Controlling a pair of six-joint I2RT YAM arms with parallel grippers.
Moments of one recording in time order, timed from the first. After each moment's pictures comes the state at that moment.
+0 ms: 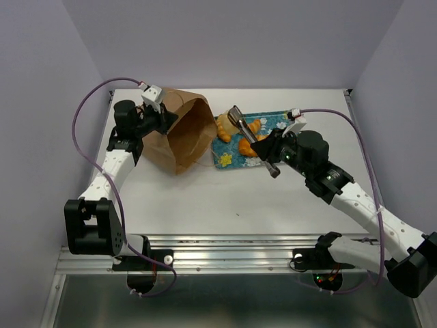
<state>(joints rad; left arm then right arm) -0.06 1.38 1.01 0.13 0.63 0.02 0.68 1.02 0.90 -0.05 -0.01 0.56</state>
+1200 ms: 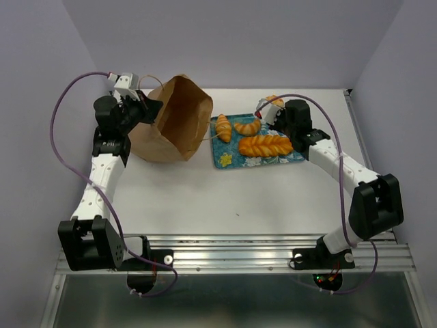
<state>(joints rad) 0.03 1.27 1.09 0.10 0.53 -0.25 0.36 1.53 1.20 -0.10 0.21 -0.89</state>
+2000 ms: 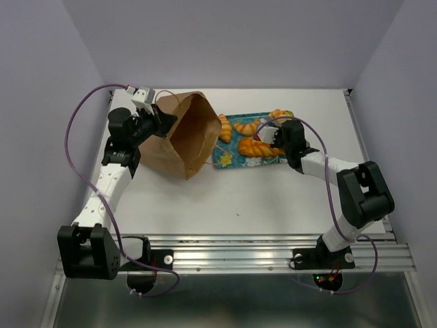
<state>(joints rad) -0.06 1.20 0.94 0.13 0.56 -0.24 0.34 1.64 0.91 0.24 0.25 -1.17</state>
